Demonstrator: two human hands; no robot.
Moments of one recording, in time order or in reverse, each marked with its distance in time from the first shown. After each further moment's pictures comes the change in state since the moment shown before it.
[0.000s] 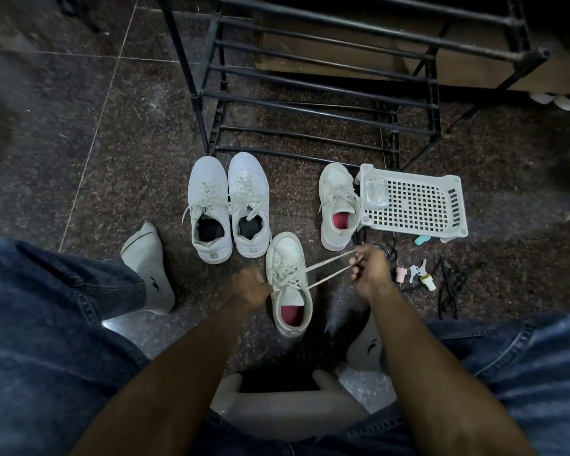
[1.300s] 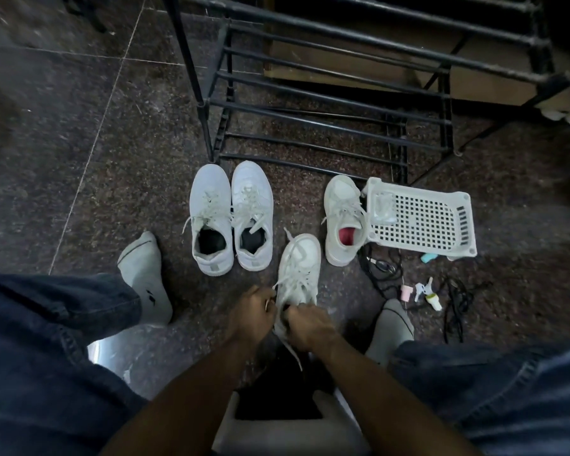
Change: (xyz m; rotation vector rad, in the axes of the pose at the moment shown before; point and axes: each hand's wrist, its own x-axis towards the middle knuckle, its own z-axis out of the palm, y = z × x) left_hand 0.010 -0.024 0.033 0.041 0.118 0.299; right_hand -0.023 0.087 0.058 -1.956 -0.468 -0.625
